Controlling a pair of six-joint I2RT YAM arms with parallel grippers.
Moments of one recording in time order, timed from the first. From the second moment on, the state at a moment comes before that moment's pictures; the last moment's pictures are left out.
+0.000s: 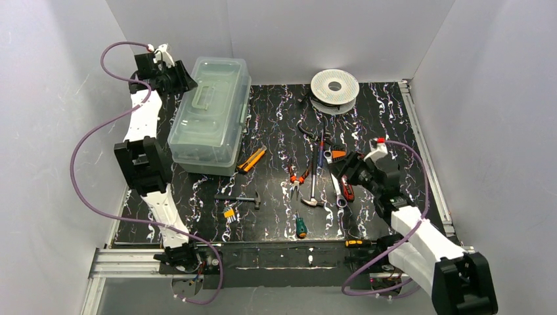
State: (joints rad) left arm 0.19 2.08 2.00 -0.52 0.47 -0.15; right arm 0.23 0.87 0.27 0.26 -0.29 0.66
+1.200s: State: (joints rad) left arm 0.08 1.51 1.44 -0.52 0.40 -0.34; right arm 0.63 2.20 1.13 1.08 -0.41 1.34
